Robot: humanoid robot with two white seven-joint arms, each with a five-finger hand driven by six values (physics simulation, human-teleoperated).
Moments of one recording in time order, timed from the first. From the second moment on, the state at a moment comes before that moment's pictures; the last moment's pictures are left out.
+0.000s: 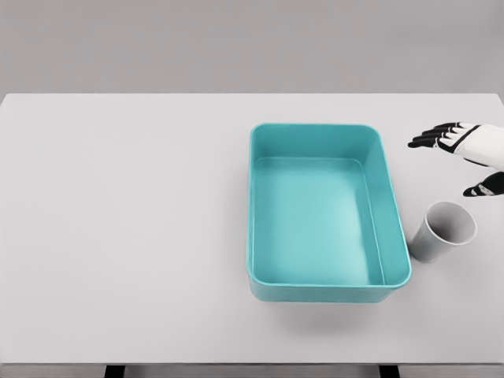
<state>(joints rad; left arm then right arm) 0.05 0.00 -0.11 -0.09 0.32 0.07 -0.15 -0.31 -1.06 0.26 -1.54 0.16 -0.61 0.52</state>
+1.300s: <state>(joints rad) 0.05 0.00 -0.11 -0.09 0.32 0.07 -0.15 -0.03 -1.05 0.31 -1.25 -0.56 -0.58 0.61</state>
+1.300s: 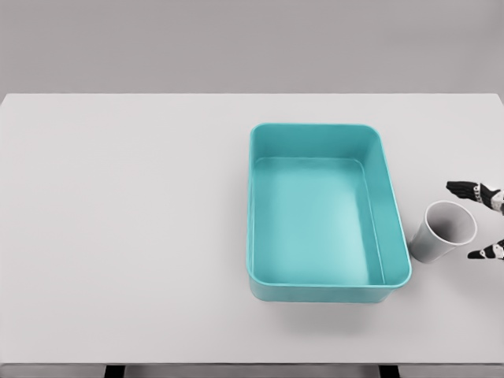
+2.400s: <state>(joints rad) 0.05 0.00 -0.11 -0.09 0.32 0.07 -0.15 -0.05 -0.99 0.34 -1.28 -0.56 -0.57 0.61</state>
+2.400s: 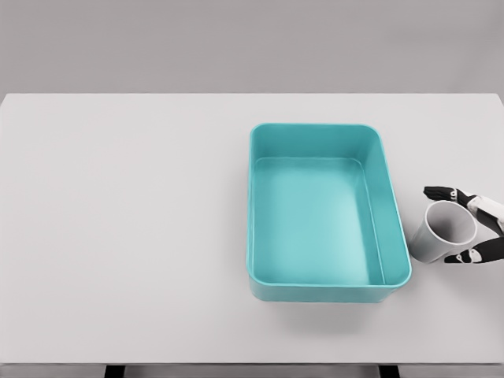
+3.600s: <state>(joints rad) 0.05 0.00 -0.11 -0.09 0.32 0.07 -0.15 -0.05 -0.98 0.35 -1.32 -0.58 -0.56 0.61</state>
